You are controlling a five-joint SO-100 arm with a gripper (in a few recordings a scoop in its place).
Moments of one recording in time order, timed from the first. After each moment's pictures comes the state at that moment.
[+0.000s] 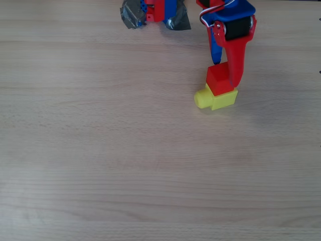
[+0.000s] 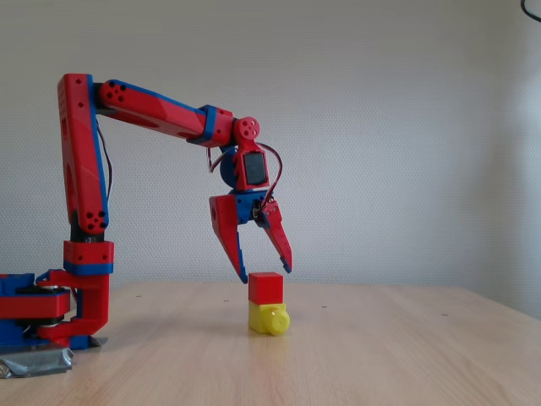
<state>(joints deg) -28.6 99.7 105.9 67.7 9.6</state>
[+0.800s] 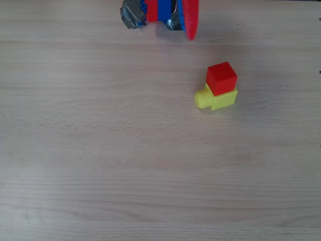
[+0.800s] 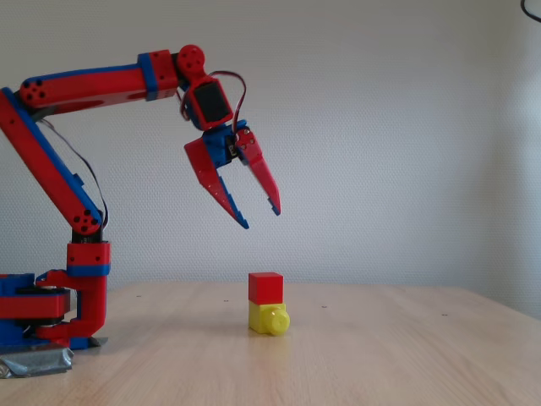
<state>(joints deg) -13.5 131.0 114.7 74.4 7.2</state>
